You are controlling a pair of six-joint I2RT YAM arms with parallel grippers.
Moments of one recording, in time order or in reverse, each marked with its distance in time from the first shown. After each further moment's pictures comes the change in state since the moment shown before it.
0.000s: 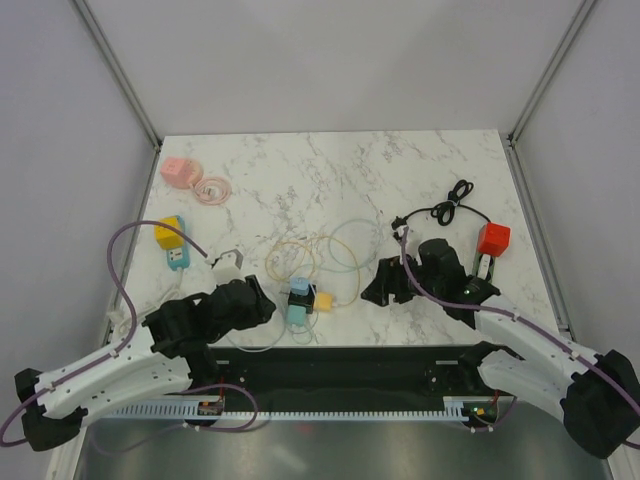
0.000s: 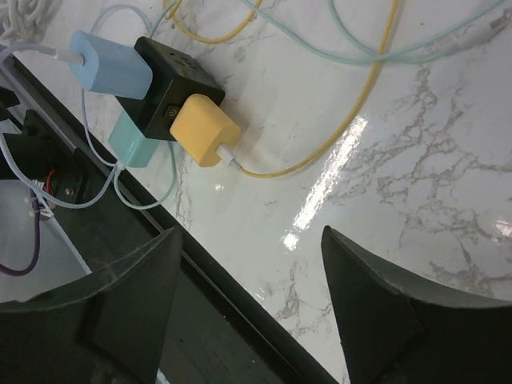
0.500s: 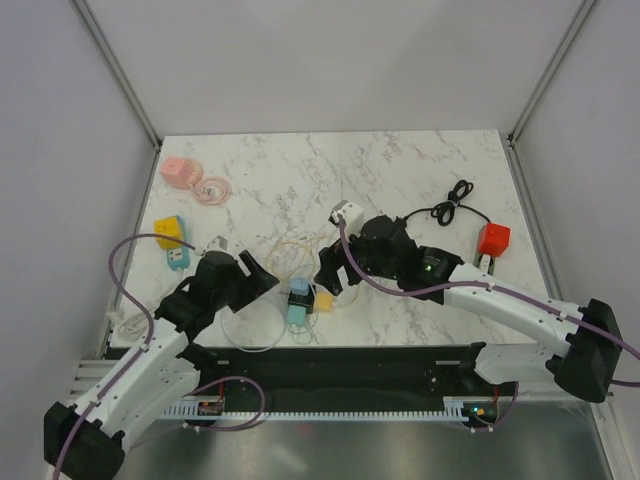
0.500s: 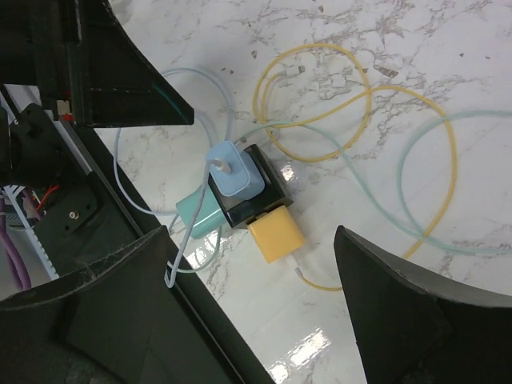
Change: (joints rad) left arm 0.507 0.071 -0.114 0.286 0.332 0.091; right arm 0.388 0.312 0.510 -0.096 0.315 -0.211
